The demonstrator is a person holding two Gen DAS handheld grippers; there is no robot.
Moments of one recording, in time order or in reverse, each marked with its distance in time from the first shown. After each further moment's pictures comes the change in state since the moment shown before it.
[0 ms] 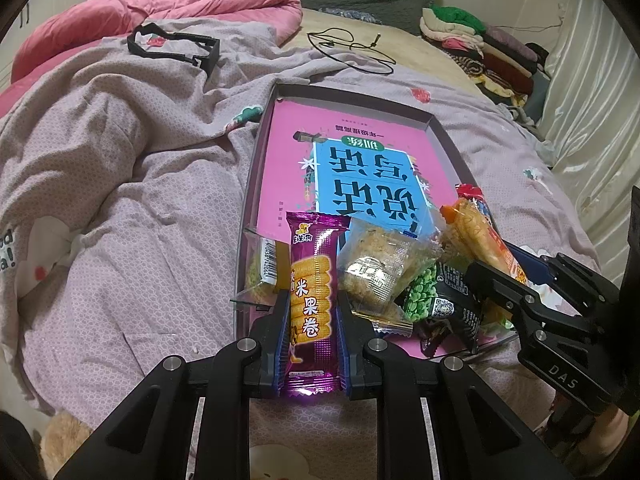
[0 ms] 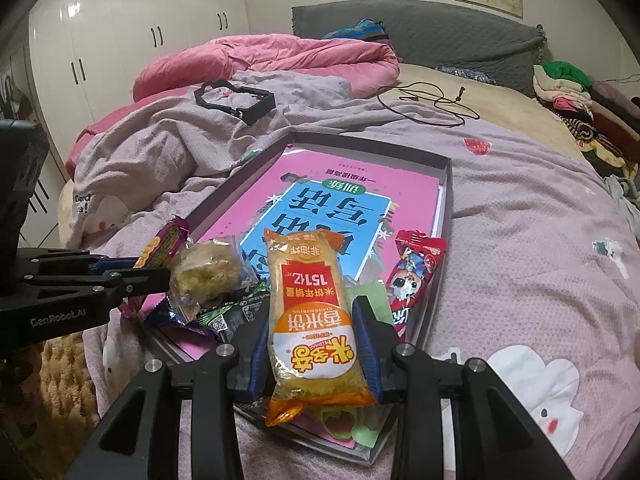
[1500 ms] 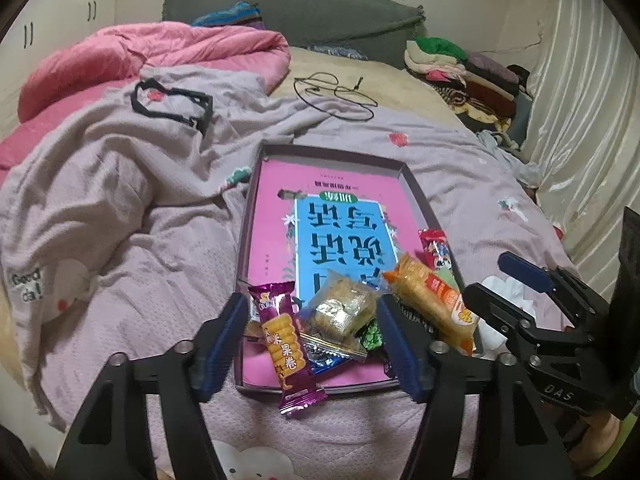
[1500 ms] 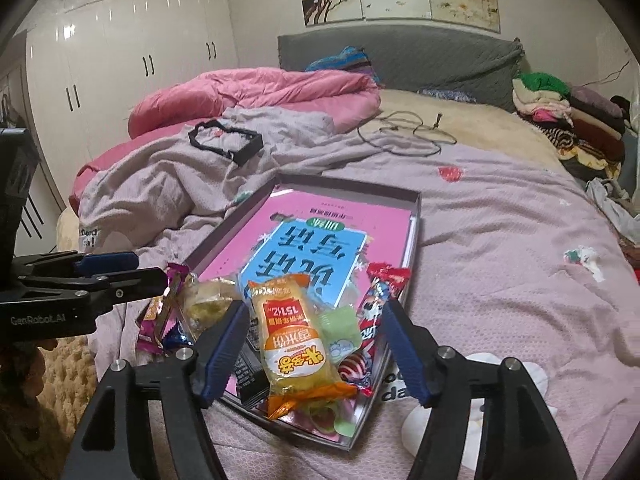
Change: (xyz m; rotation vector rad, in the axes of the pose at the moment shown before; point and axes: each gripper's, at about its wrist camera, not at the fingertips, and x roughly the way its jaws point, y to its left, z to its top) left arm -0.052 -0.015 0.011 0.027 -0.144 -0.018; right arm -0.048 -0.005 0.008 0.034 -0.125 -0.045
